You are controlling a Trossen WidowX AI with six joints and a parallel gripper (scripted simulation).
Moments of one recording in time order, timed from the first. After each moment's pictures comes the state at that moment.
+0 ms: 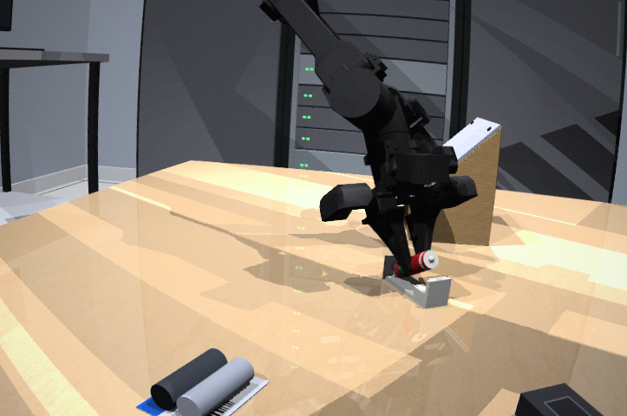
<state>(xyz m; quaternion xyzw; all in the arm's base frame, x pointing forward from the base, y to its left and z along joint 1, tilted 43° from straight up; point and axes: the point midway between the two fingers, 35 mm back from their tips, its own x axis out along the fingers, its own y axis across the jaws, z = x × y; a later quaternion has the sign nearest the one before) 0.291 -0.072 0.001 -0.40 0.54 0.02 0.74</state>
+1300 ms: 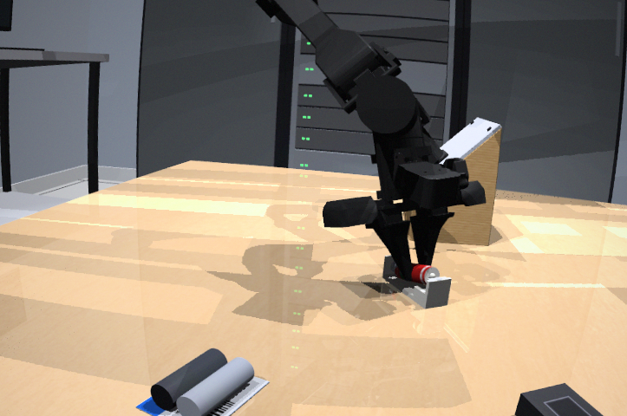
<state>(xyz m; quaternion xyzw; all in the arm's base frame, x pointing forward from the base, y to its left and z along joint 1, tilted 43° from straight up) 0.300 -0.074 -0.006 -0.37 0.63 -0.02 0.68</state>
